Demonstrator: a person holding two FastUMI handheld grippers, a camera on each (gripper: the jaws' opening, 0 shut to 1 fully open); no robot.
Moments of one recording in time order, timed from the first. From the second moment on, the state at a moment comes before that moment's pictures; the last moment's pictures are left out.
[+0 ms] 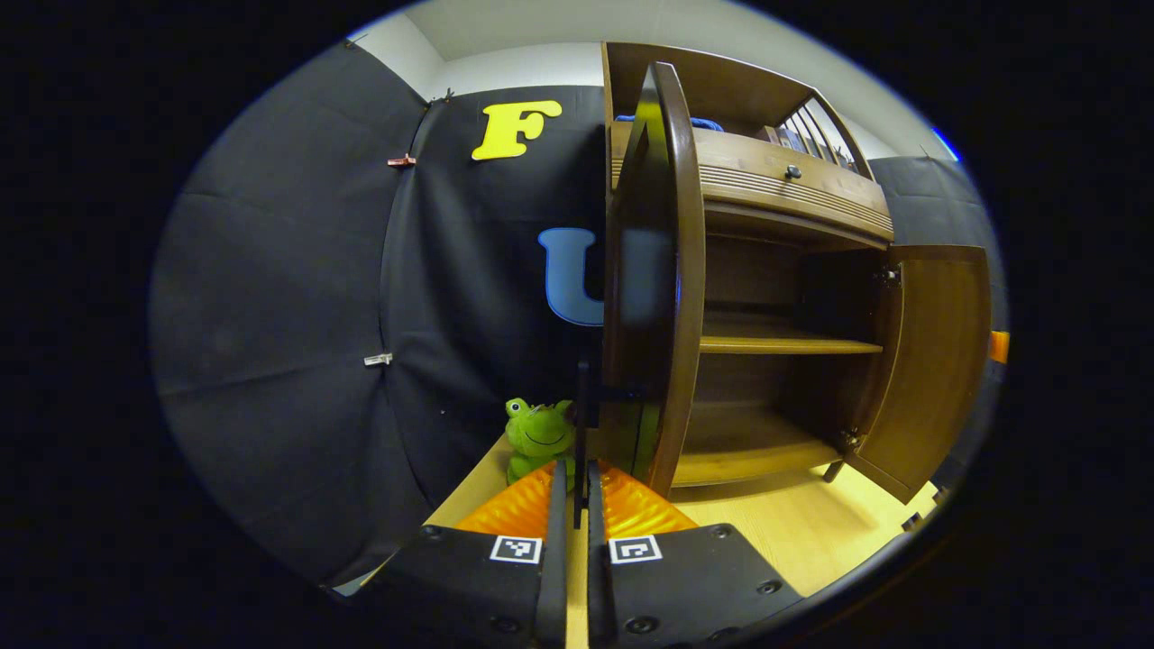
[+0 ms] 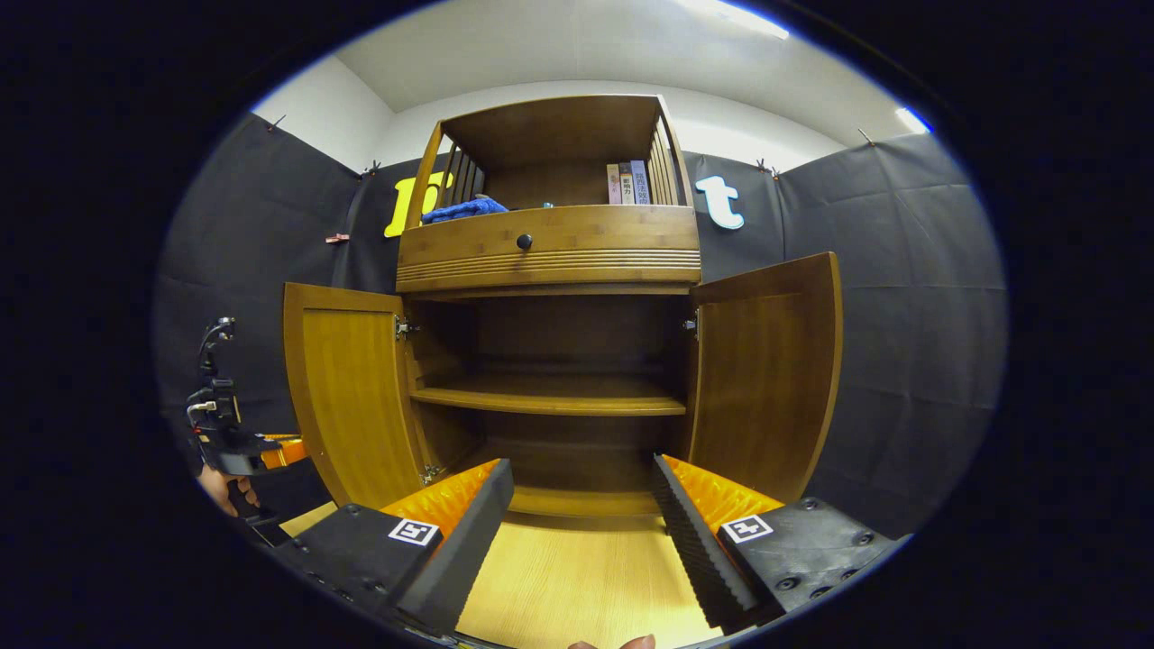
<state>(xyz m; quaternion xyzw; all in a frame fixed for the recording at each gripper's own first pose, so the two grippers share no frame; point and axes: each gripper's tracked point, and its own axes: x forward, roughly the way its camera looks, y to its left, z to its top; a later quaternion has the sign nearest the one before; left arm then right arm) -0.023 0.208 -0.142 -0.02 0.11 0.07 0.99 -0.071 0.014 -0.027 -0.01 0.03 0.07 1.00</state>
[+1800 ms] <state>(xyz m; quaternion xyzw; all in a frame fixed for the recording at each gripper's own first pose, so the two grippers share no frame) -0.037 0.015 -0.060 0.00 0.03 0.02 1.00 -0.036 -0.030 -0.021 0.02 0.02 0.06 1.00</state>
